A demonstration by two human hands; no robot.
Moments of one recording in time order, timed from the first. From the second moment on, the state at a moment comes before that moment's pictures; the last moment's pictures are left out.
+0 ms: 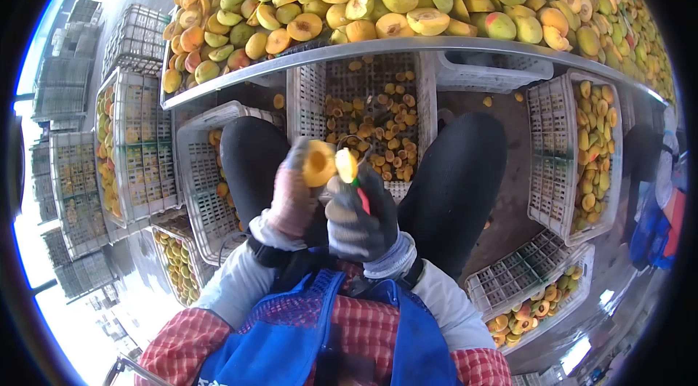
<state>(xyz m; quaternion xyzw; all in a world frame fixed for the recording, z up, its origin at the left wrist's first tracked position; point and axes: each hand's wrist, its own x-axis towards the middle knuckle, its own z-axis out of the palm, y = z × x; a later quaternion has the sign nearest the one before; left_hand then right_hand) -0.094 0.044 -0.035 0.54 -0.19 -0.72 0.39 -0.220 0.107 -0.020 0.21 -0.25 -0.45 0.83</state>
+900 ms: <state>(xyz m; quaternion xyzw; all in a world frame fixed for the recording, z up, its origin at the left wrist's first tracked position) -0.063 -0.096 0.021 0.50 -0.48 -0.68 0.25 -0.231 0.071 -0.041 0.08 0.33 -0.50 0.80</state>
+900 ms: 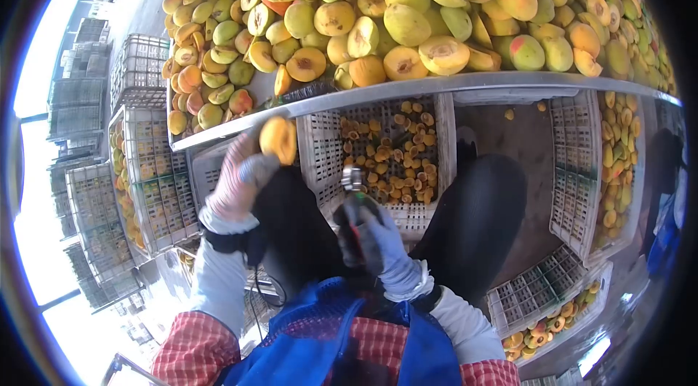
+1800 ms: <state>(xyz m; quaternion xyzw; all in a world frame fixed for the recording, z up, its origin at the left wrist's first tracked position) -0.110 0.022 0.007 0.51 -0.50 -0.63 0.32 -0.220 0.082 -0.010 -0.50 0.58 -0.55 0.33</state>
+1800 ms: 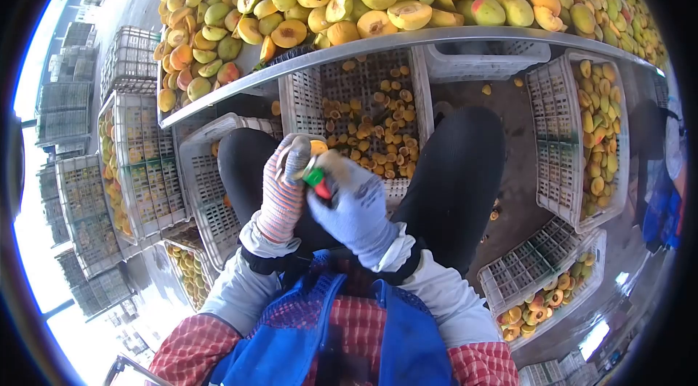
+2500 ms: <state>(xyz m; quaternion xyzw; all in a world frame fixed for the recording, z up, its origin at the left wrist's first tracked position) -0.102 0.034 0.003 0.50 -0.49 -0.61 0.38 -0.207 0.116 -0.011 -0.41 0.53 -0.50 0.55</state>
